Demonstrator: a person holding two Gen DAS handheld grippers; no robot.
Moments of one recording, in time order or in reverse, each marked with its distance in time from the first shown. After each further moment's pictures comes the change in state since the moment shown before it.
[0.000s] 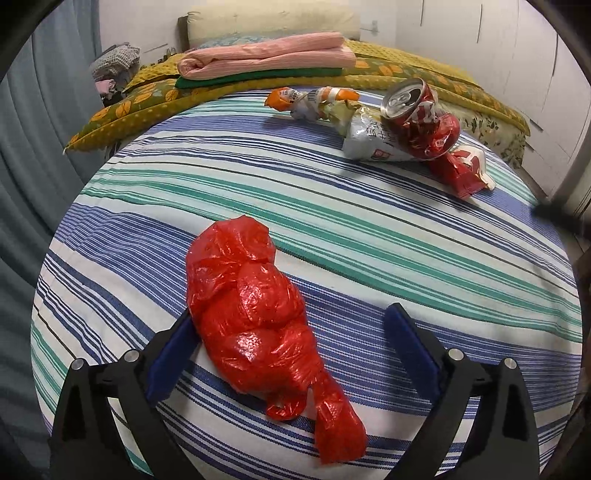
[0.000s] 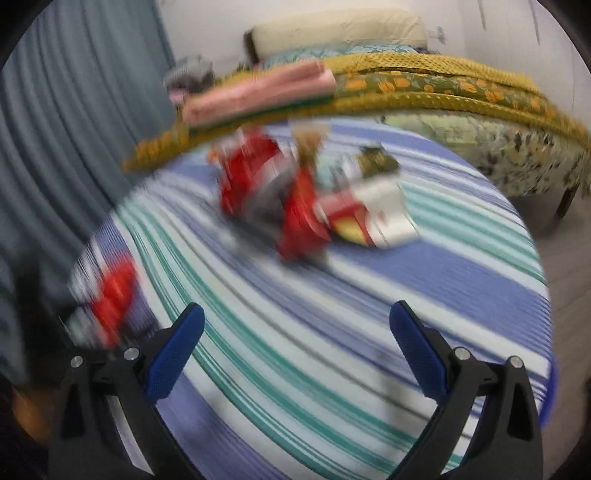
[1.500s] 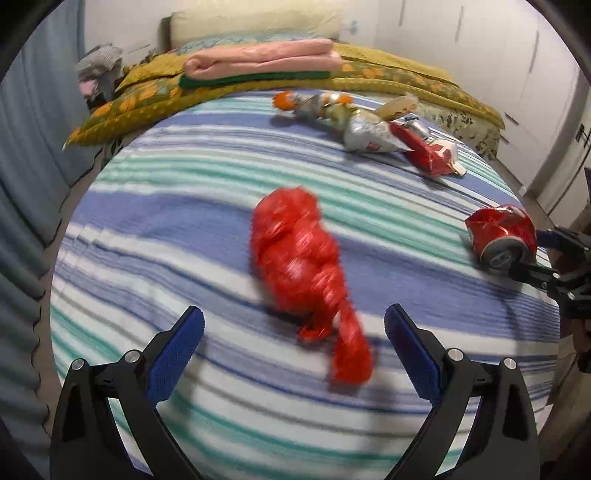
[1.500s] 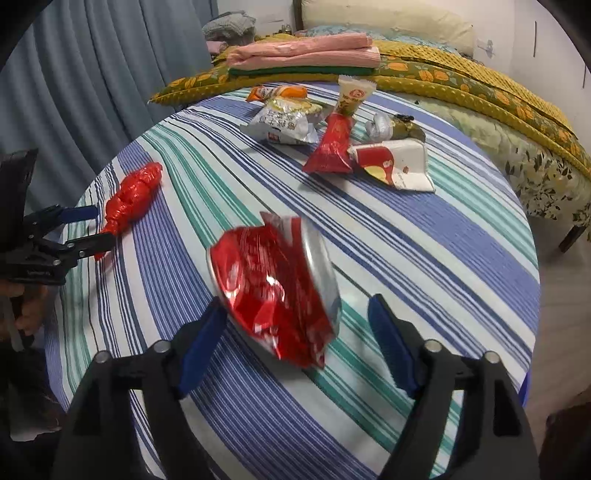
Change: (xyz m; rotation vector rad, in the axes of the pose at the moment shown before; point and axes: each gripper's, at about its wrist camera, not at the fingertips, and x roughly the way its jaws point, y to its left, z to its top) left arm -0.039 0.032 -0.024 0.054 -0.005 -0.090; right arm -0.021 0.014 -0.064 -0.311 0.140 -0.087
